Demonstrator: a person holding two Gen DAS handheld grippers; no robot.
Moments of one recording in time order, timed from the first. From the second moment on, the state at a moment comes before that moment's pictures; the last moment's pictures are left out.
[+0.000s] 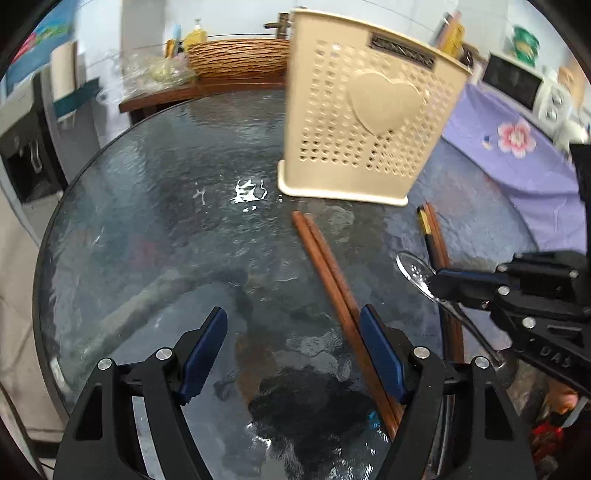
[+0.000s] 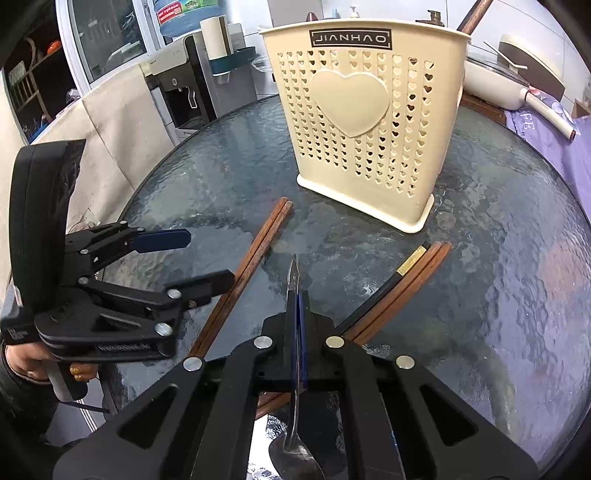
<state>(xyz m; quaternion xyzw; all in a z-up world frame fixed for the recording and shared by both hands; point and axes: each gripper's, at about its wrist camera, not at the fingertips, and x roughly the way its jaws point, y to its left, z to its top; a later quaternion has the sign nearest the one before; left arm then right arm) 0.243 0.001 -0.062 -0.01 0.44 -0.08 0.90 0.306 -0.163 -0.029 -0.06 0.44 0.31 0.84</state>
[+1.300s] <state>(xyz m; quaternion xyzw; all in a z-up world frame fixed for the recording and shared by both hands) 0.273 -0.006 -0.061 0.02 0.44 -0.06 0.90 0.294 -0.195 -0.019 -0.01 0.43 0.29 0.85</state>
